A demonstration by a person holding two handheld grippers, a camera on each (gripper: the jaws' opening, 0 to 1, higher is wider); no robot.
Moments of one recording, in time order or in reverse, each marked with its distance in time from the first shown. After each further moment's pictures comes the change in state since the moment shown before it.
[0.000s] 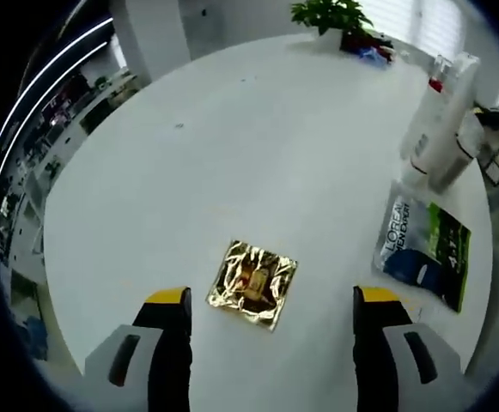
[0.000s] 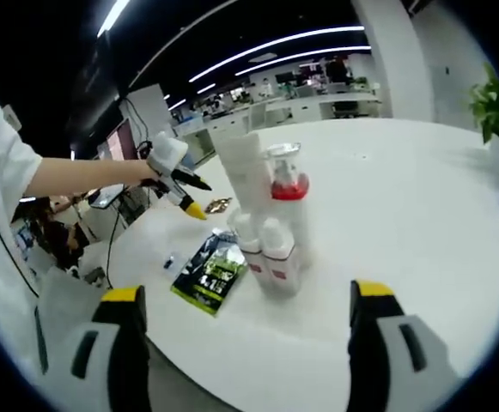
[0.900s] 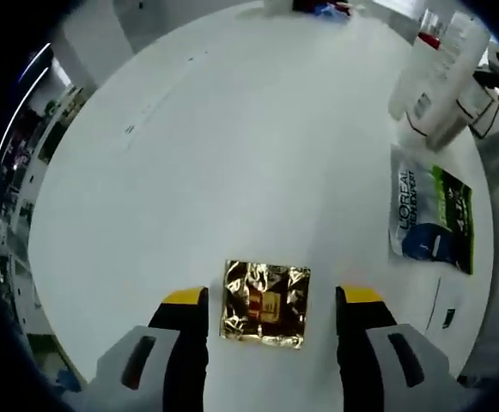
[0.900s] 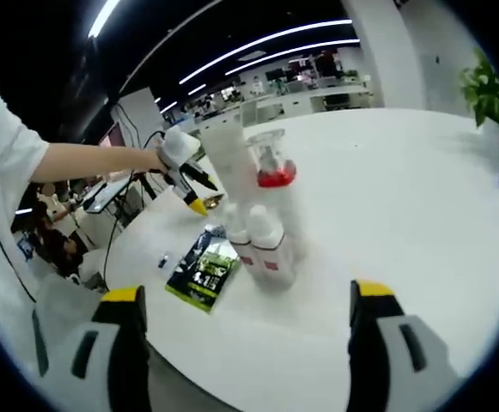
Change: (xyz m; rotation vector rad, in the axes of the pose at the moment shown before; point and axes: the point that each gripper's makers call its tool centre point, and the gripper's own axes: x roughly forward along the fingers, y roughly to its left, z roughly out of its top) left arm 0.026 0.004 0.004 0.226 0.175 -0.121; right arm 0.004 -0.009 -0.011 0.052 0.008 -0.019
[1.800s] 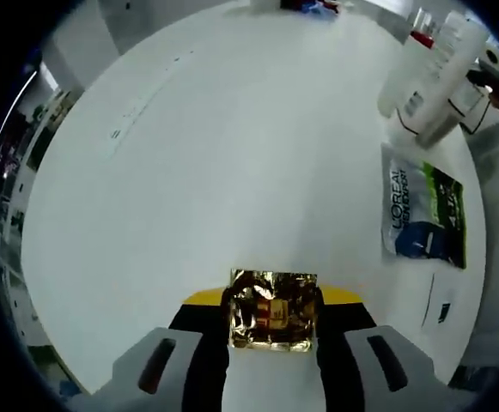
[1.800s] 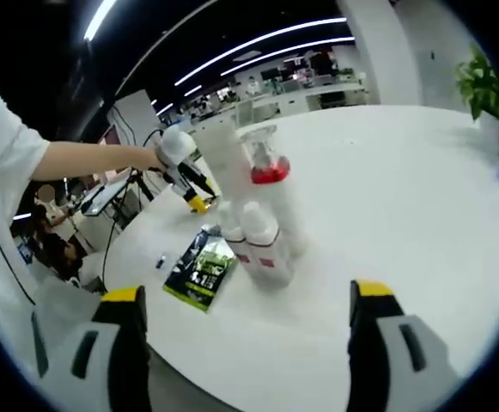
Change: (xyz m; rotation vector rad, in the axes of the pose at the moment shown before) left arm 0.001 -0.006 0.001 0.034 0.013 -0.058; right arm 0.000 -0.004 -0.003 0.018 -0.002 -0.010
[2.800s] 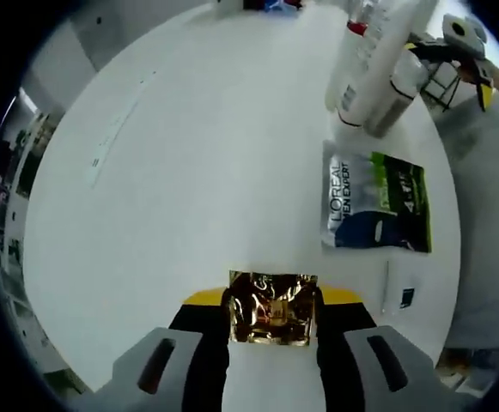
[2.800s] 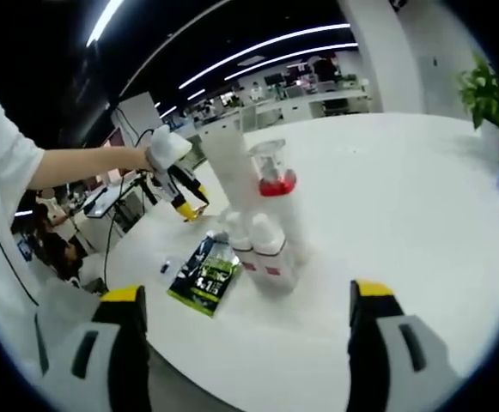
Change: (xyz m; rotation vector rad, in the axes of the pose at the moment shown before) left arm -0.034 -0.049 0.004 0.115 0.023 -0.057; right arm -0.007 0.008 0.011 -0.024 -0.028 0.007
